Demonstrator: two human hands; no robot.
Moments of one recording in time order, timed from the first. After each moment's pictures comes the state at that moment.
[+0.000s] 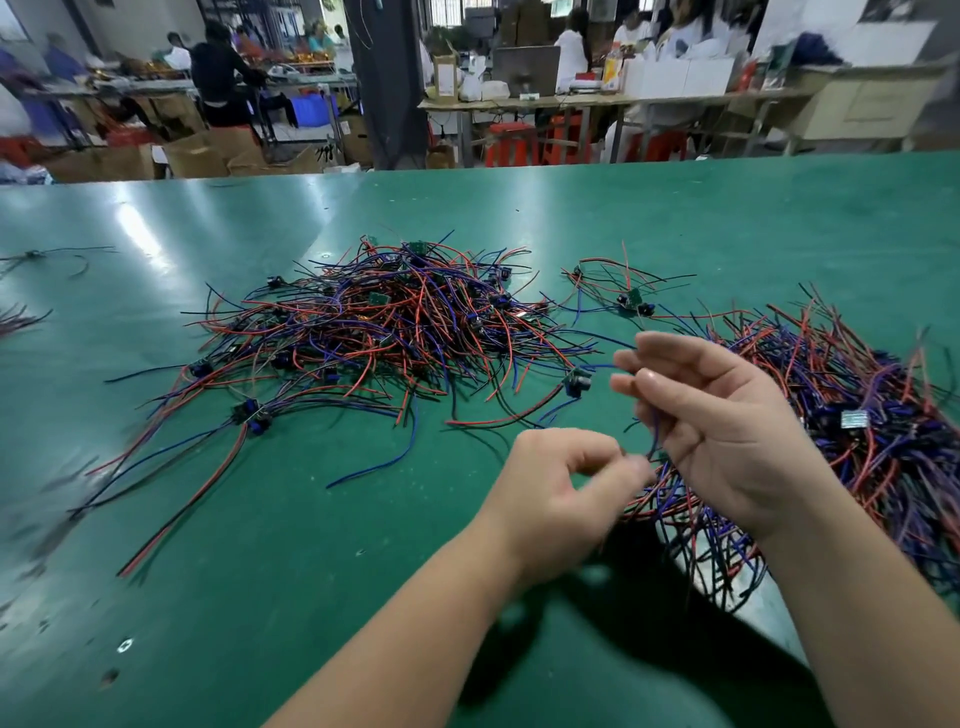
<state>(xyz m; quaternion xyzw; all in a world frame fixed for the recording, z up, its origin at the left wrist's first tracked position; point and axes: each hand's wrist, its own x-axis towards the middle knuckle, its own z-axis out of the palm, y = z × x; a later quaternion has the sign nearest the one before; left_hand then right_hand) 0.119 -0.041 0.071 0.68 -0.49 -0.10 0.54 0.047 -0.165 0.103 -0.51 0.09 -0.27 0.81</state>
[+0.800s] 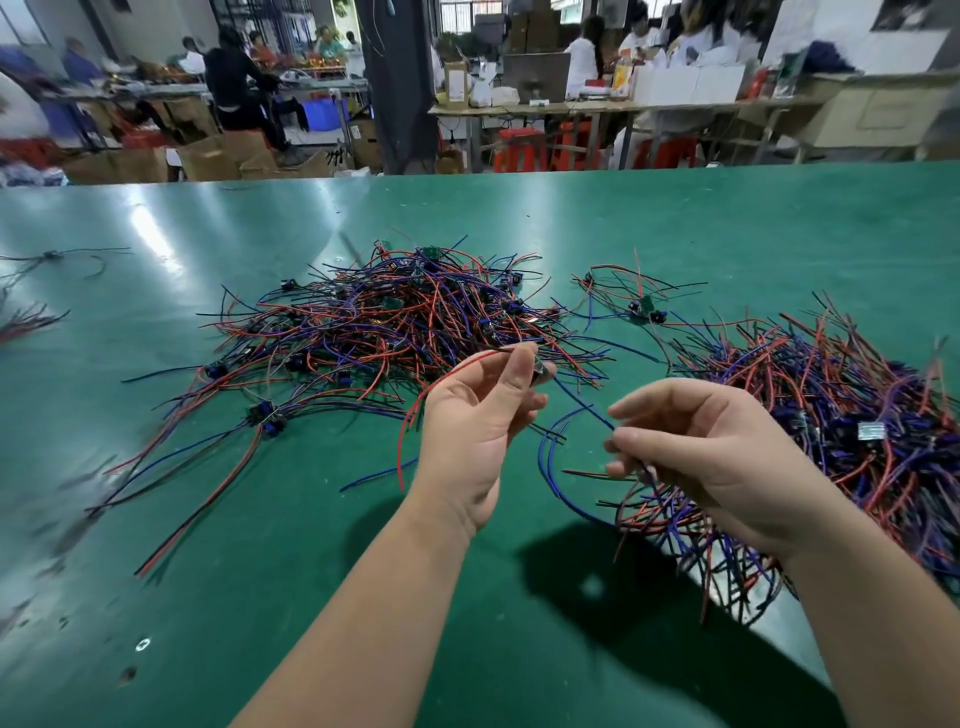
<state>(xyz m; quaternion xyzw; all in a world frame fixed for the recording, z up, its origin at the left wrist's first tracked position) 0.160 -0.032 0.087 0.49 -0.16 -0.22 0.83 0.040 -0.159 0.105 -0.67 0.11 -0.16 0.71</state>
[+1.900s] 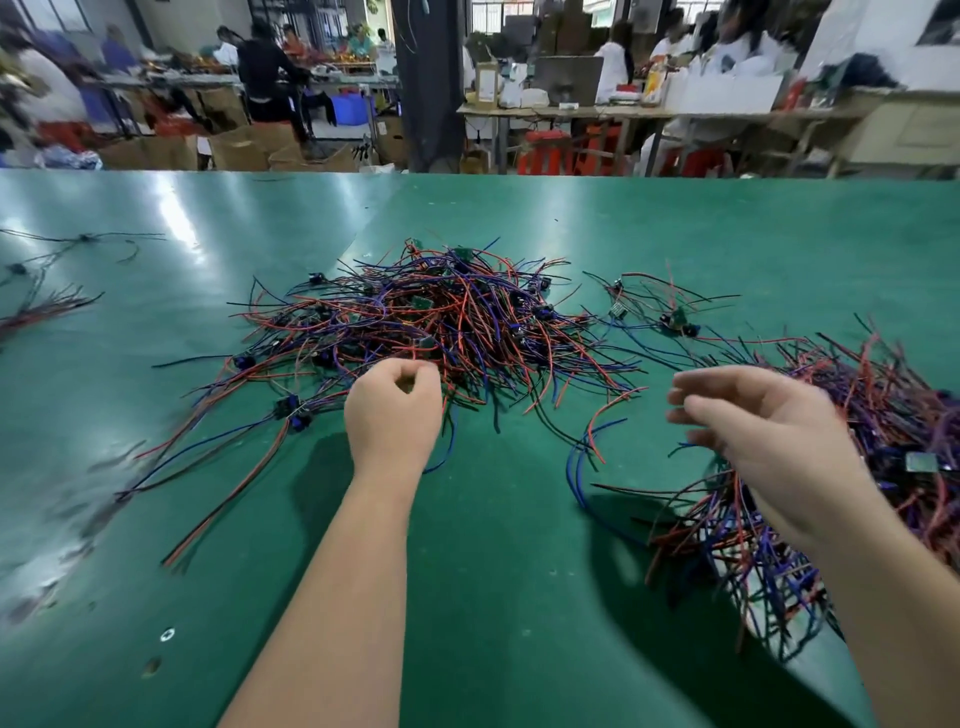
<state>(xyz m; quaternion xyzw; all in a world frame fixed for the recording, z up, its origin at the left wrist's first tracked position) 0.241 0.012 0.060 0.84 -0.06 0.10 0.53 0.061 -0.174 0.102 -0.73 0.24 -0.28 0.58</state>
